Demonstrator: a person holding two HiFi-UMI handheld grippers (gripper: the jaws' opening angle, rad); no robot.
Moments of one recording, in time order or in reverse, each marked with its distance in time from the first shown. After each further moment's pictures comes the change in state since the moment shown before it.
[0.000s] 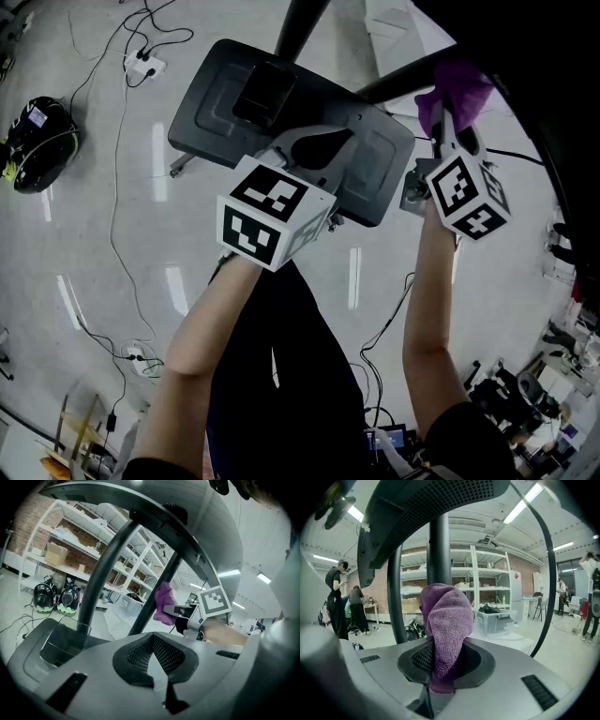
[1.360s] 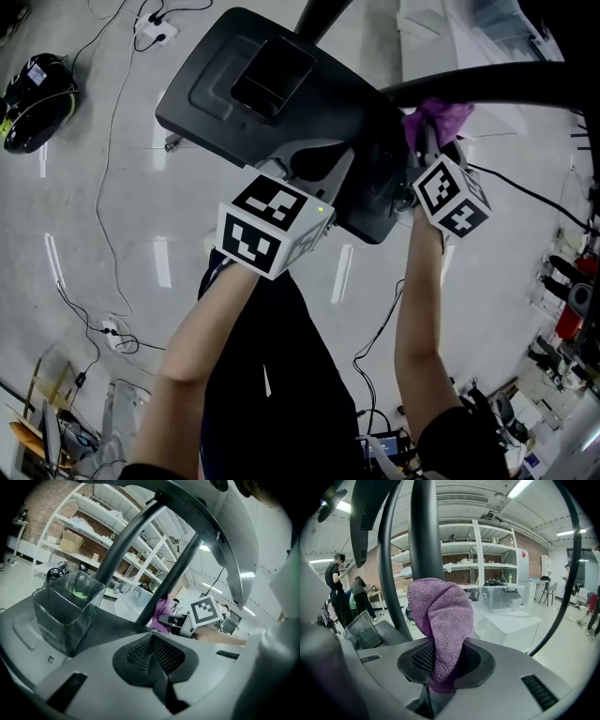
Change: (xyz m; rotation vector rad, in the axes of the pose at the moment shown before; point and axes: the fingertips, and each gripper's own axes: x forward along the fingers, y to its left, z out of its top) left arm 0.024 0.035 -0.073 -0.119 0.048 0.101; right arm 0.062 -0.012 -0.126 0.011 0.220 0.078
